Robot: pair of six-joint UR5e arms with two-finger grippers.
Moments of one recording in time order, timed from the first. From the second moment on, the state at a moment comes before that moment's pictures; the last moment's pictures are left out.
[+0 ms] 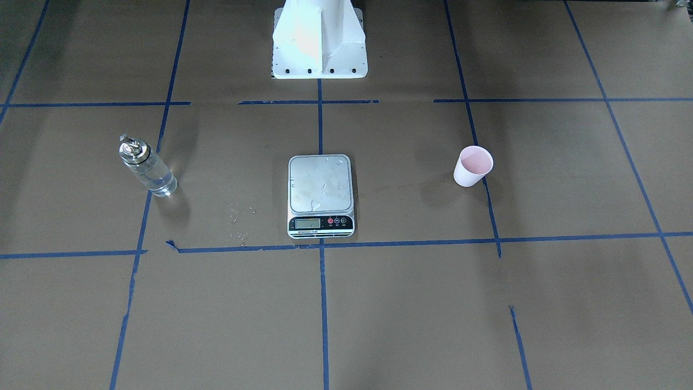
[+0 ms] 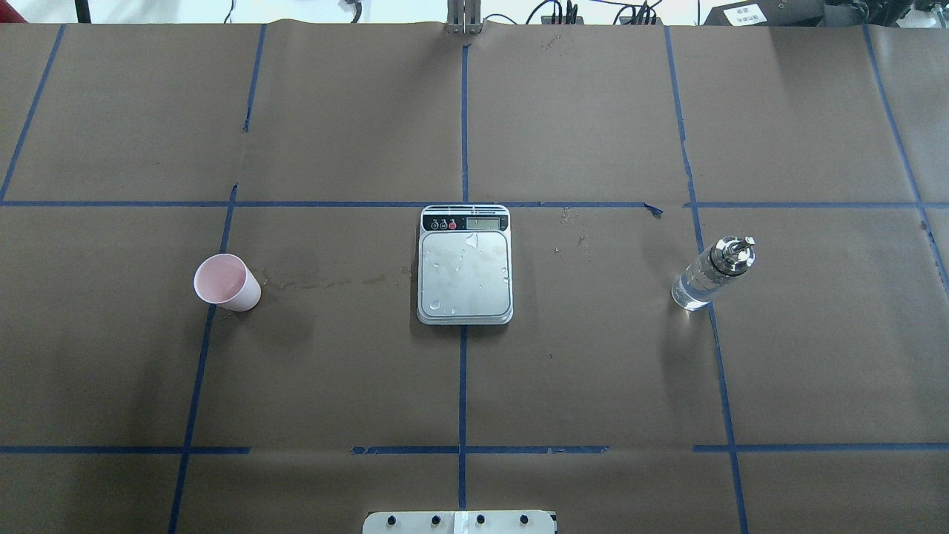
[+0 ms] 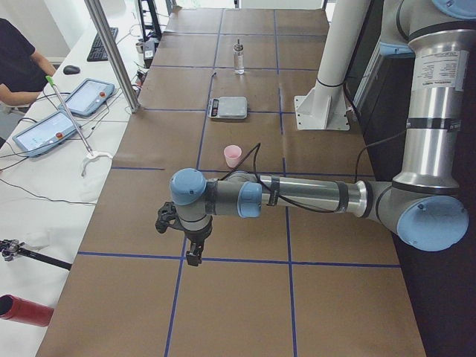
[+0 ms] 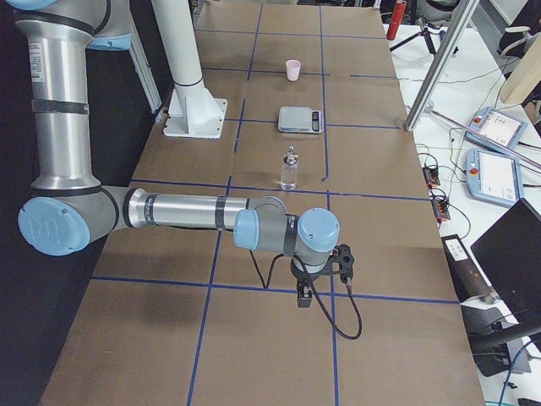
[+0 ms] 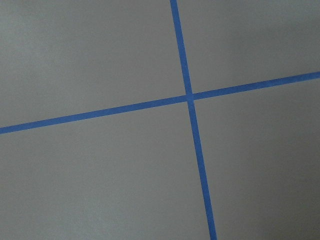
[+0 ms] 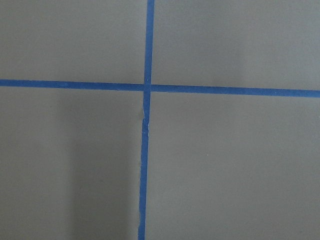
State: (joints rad) left arm -1.56 -1.58 -1.62 -1.54 -2.30 0.15; right arm 1.61 -1.58 1.58 -1.64 2.36 -0.10
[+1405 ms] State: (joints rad) left arm -1.28 -1.77 -1.77 -1.91 -2.37 -0.60; right arm 1.61 -1.55 1.62 -1.64 2.41 -0.10
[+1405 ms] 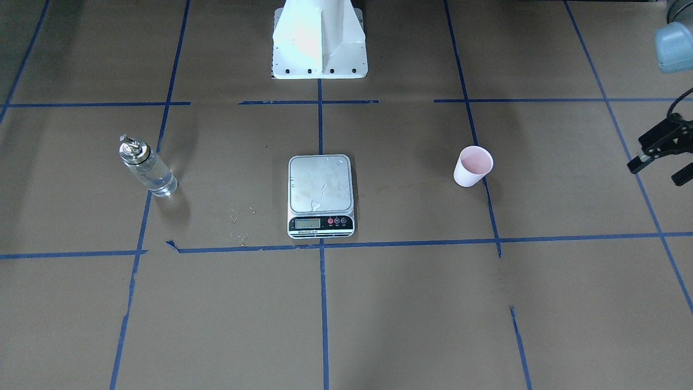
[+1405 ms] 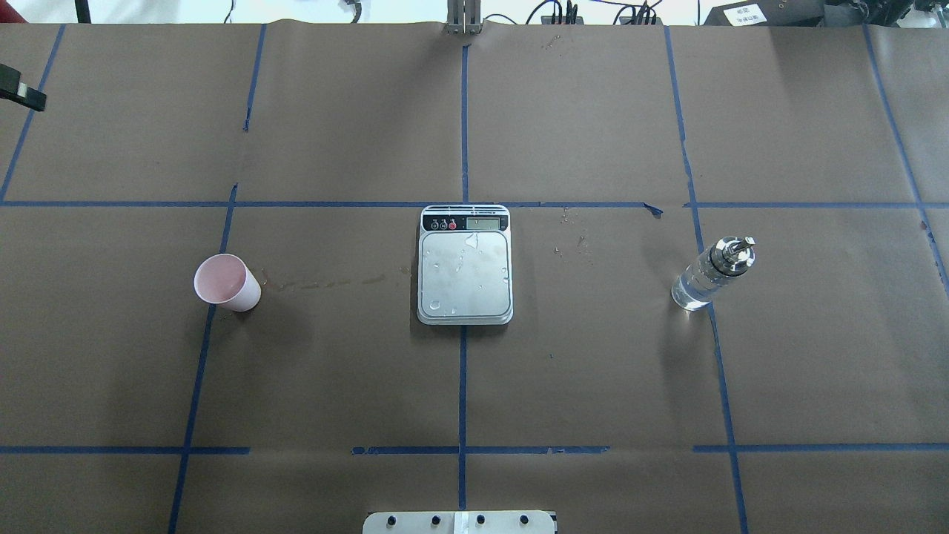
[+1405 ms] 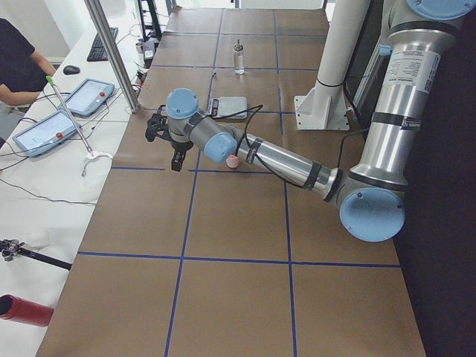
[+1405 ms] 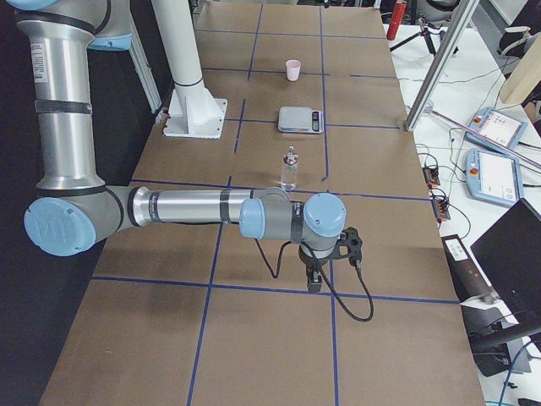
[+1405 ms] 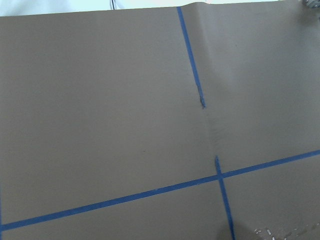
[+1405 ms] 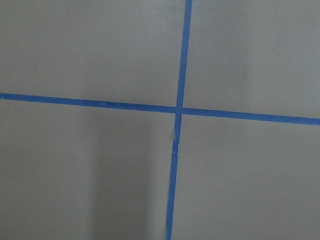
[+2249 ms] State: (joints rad) left arm -0.78 -1.64 -1.92 -2.01 -1.99 -1.20; right arm 1.61 -1.55 1.62 -1.64 2.41 -0.10
